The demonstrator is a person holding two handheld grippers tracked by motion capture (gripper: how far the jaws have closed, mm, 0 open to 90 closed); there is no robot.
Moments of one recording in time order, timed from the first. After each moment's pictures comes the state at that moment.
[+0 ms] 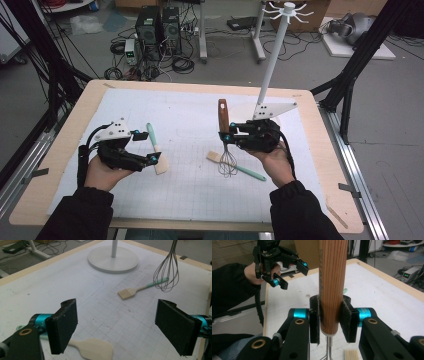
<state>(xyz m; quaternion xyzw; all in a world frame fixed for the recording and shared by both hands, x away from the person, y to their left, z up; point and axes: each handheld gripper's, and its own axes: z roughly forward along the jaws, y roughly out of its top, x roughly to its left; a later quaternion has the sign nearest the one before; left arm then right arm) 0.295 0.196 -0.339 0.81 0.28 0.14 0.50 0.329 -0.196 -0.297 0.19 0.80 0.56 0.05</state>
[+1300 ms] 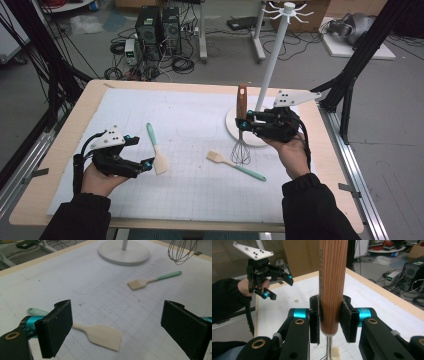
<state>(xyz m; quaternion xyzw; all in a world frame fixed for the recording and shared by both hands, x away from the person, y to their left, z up) 0.287 0.210 -0.359 0.80 0.31 0.16 0.49 0.337 -0.230 -0.270 0.21 0.79 0.57 0.08</state>
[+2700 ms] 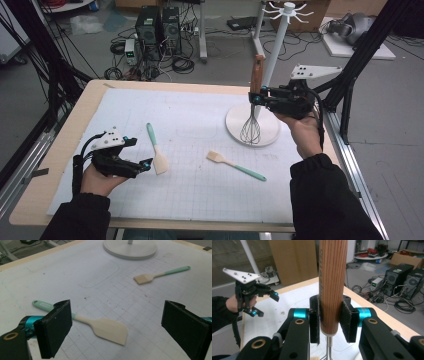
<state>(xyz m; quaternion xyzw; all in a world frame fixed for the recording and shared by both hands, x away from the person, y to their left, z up) 0.290 0.215 -0.368 0.80 0.32 0.17 0.48 0.365 -0.254 -0.227 0.24 0.78 0.57 0.12</state>
